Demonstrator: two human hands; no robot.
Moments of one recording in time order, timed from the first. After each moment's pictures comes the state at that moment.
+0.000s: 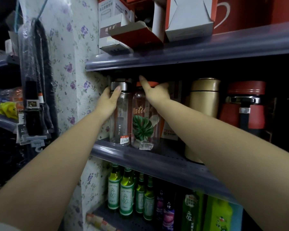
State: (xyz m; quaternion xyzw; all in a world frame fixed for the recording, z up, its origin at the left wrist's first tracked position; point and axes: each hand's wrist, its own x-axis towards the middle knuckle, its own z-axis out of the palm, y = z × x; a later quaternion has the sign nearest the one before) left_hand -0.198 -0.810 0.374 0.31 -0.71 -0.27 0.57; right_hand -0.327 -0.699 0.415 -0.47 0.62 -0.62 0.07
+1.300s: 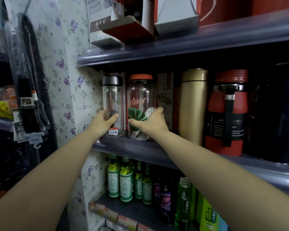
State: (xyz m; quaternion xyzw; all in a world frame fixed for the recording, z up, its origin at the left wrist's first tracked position) left_hand -0.177 -0.816 0.297 0.37 -0.74 -0.32 0.47; right_hand -0.324 -0.674 0.319 -0.47 0.72 -0.50 0.05
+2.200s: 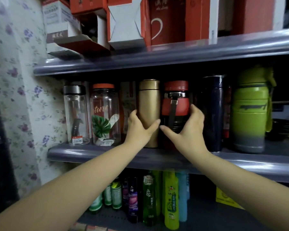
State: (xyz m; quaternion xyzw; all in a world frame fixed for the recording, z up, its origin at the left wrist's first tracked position) left_hand -0.326 -0.623 0.307 0.23 -0.79 -0.33 0.46; right_hand -0.406 -0.495 0.298 -0.42 0.67 -0.56 -0.23
